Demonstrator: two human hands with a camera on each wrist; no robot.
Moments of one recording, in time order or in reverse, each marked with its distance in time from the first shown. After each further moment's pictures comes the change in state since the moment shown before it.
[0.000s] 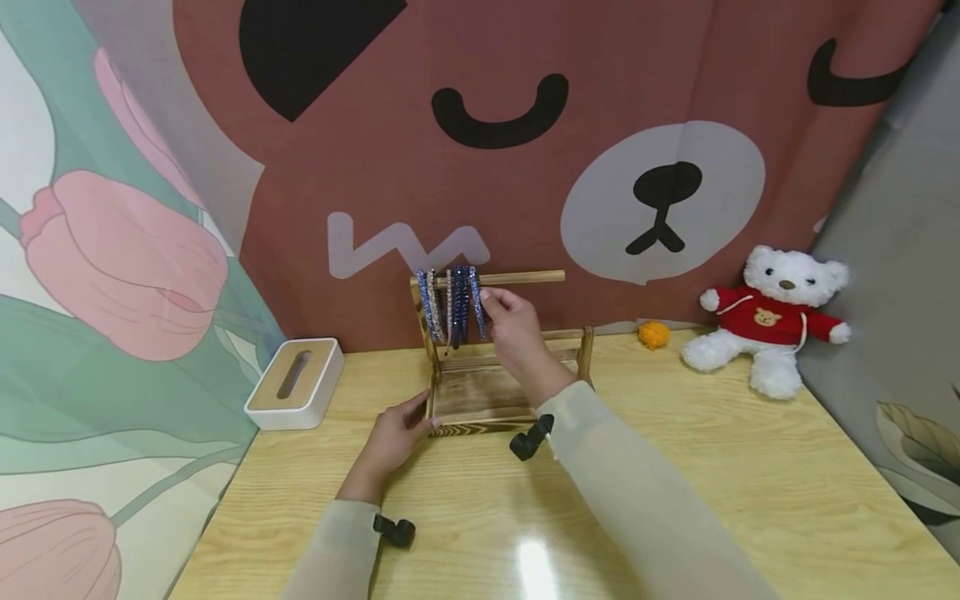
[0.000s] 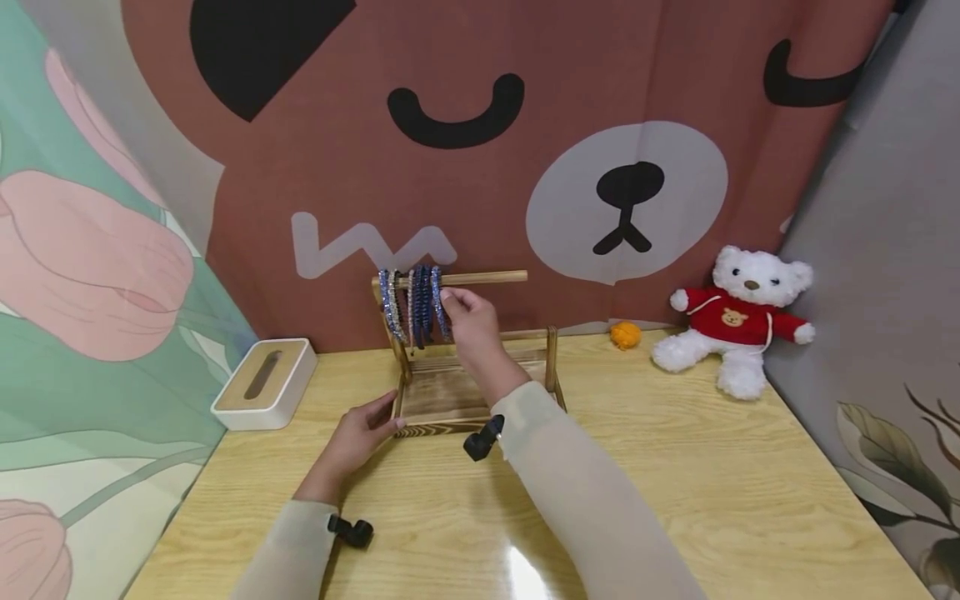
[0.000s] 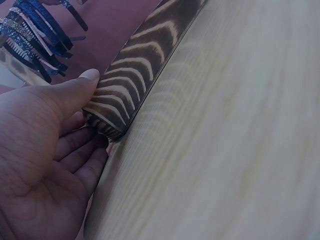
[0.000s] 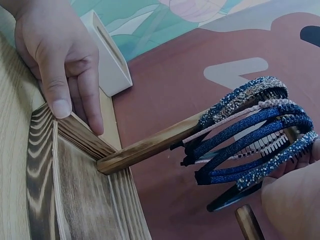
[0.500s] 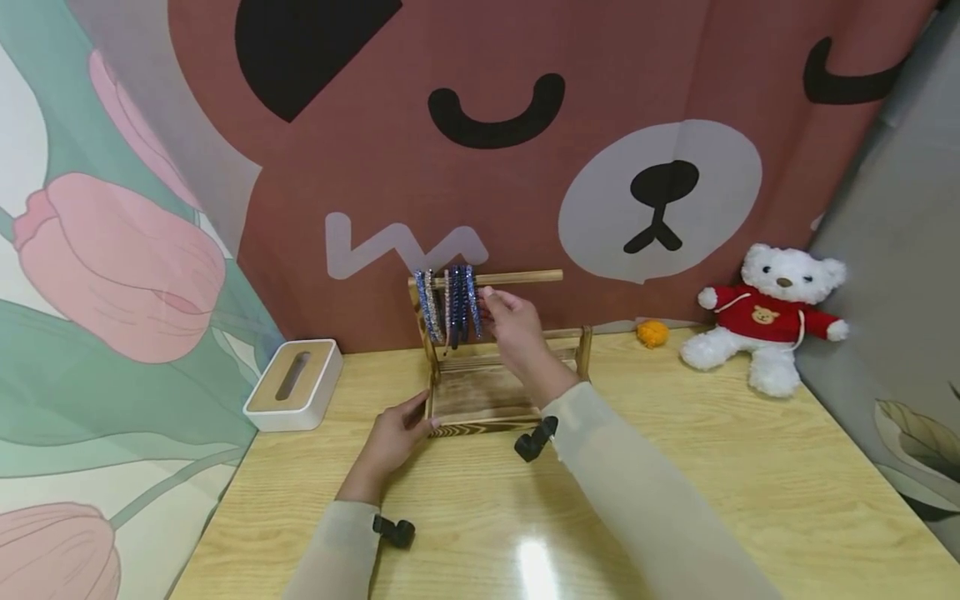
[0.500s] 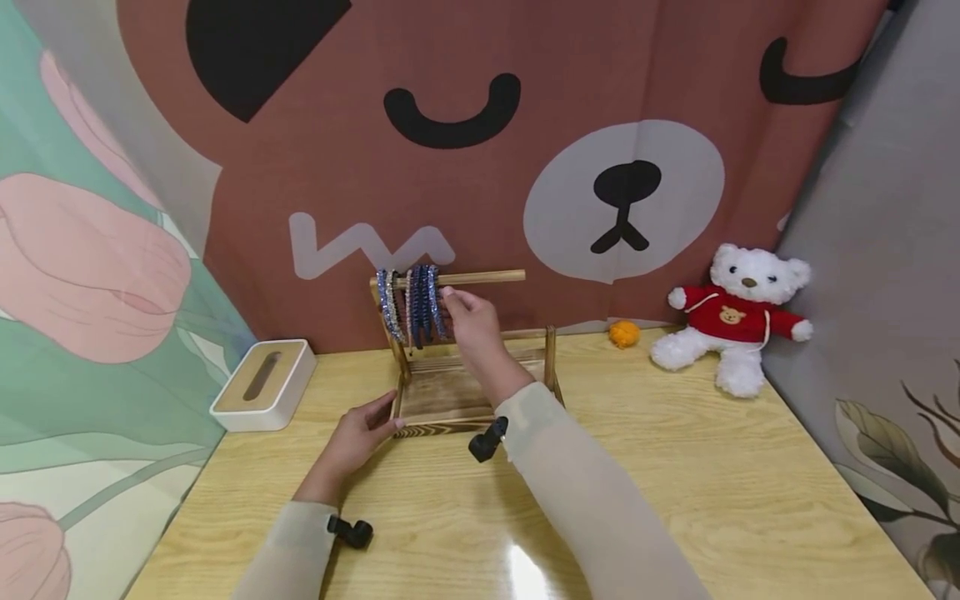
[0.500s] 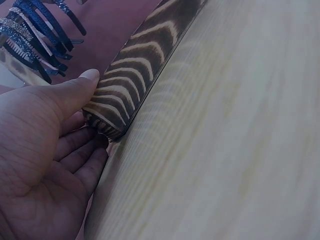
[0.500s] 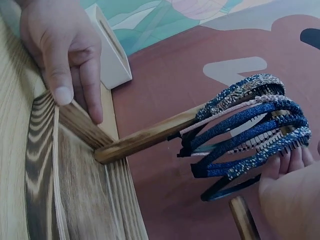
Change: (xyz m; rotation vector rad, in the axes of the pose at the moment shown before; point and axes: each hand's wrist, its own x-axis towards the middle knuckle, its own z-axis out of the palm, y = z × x) left_hand 0.000 0.000 0.000 0.002 0.000 -0.009; right_hand -0.005 -0.008 -0.008 -0.138 -0.032 0.061
